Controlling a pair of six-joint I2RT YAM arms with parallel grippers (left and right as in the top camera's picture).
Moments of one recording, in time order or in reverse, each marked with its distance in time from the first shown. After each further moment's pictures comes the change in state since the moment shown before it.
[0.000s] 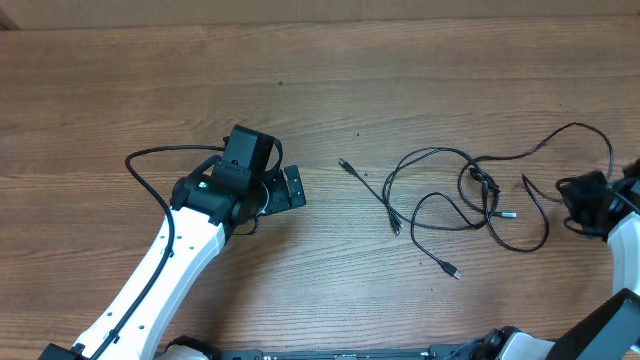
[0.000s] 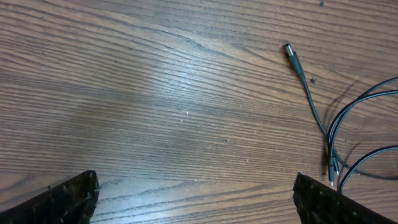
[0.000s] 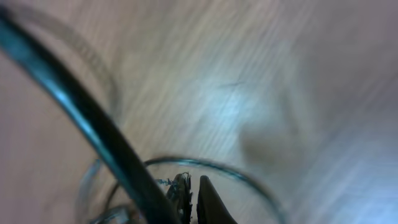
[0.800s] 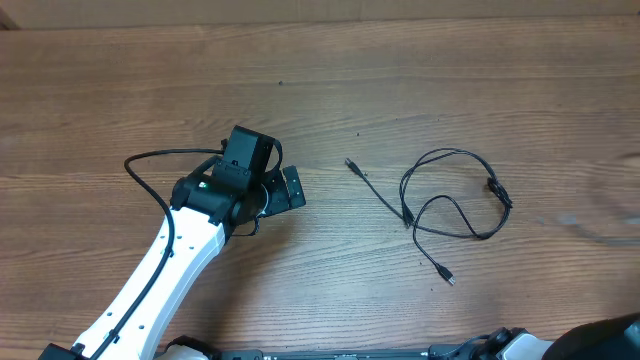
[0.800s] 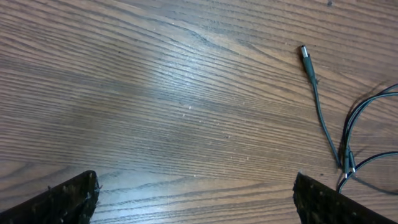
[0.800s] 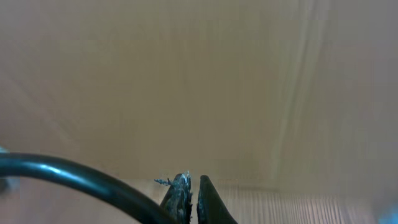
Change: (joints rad) left arm 0.000 0.000 0.000 -0.017 0.001 -0.045; right arm -0.248 0.002 0.514 0.249 0.617 -0.198
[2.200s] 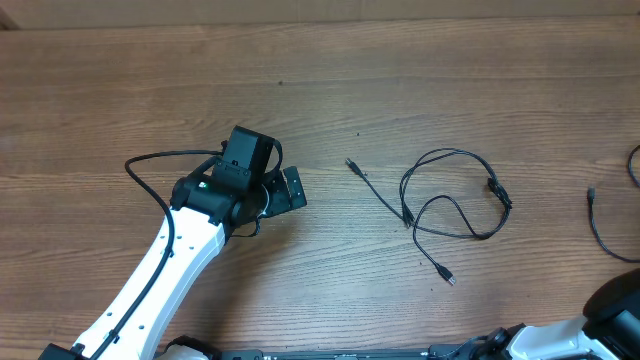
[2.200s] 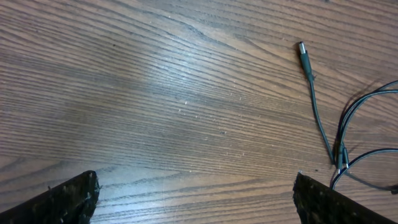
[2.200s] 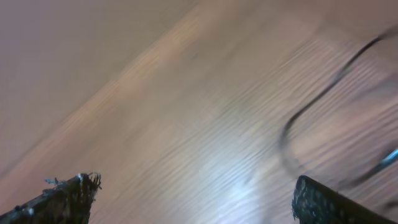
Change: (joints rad) left arm 0.000 0.000 0.000 -0.006 0.022 -0.010; right arm 0.093 0.290 0.212 -0.439 -0.894 -0.228
